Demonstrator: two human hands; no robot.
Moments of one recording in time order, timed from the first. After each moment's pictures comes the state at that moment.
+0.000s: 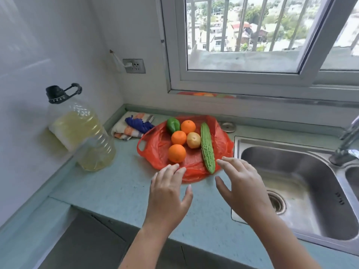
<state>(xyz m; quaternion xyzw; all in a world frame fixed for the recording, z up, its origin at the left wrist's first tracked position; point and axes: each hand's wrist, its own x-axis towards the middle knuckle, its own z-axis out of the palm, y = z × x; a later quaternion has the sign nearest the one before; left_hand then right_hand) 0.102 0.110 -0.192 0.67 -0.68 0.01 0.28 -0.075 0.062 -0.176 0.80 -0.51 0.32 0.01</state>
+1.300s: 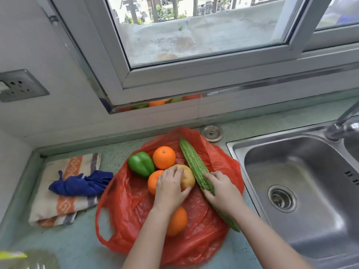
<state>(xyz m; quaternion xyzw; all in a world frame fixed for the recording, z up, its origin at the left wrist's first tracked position) 0.164 -0.227 -0.312 0.55 -0.82 -0.15 0.10 0.002 -0.174 -0.312 0.64 -0.72 0.12 -0.21</state>
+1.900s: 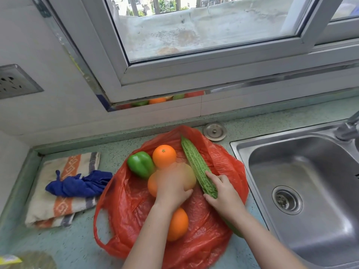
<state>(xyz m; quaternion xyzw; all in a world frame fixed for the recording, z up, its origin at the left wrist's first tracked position) 0.156 -0.242 -0.318 0.57 -0.81 -0.13 0.00 0.001 -0.178 -0.337 0.58 -0.72 0.22 -0.31</state>
